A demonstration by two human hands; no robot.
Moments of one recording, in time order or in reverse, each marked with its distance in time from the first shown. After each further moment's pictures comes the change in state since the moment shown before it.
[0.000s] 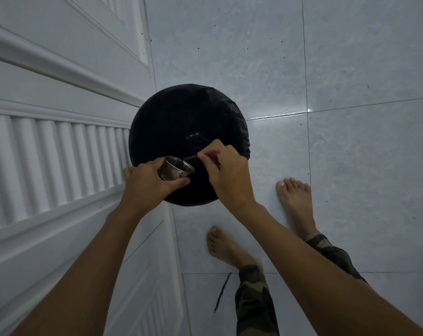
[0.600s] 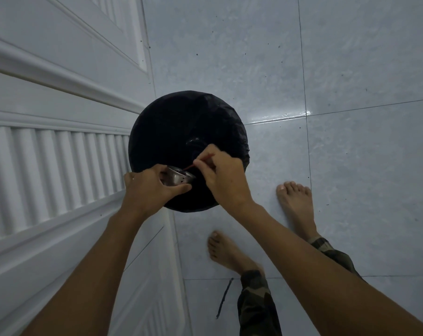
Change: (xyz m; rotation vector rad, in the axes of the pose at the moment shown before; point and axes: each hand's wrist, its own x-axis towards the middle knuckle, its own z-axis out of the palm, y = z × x) left_hand 0.008 -0.002 0.003 0.040 -0.063 -0.057; right_hand 0.008 0.005 0.006 0.026 -0.092 0.023
